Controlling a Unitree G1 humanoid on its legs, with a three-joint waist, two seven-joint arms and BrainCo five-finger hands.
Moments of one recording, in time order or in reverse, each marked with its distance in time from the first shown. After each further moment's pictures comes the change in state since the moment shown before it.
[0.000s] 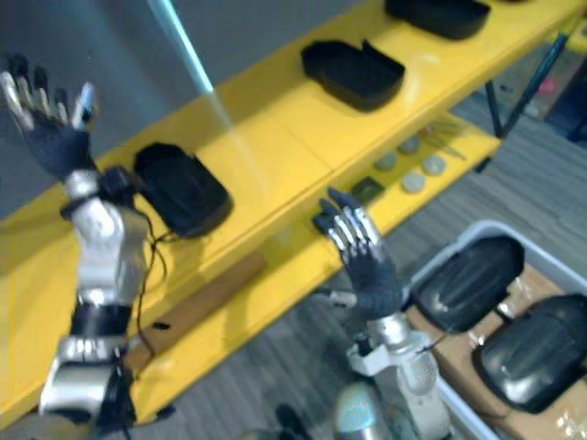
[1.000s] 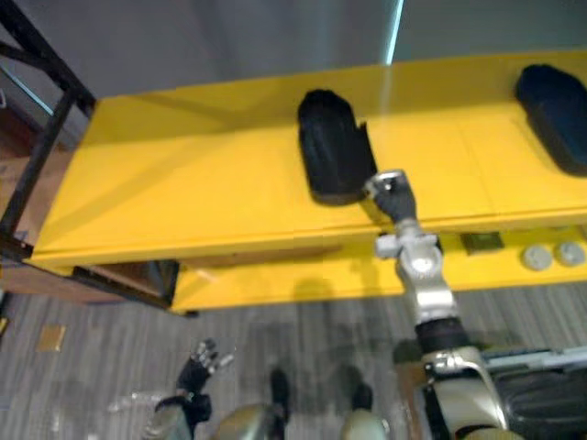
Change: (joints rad) left arm 0.498 -0.100 -0.163 0.722 -0.060 0.239 -0.531; right arm -0.666 -0.115 -0.201 0.770 -0.011 0.197 -0.080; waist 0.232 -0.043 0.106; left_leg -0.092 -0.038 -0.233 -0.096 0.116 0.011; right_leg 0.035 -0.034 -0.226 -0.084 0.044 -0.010
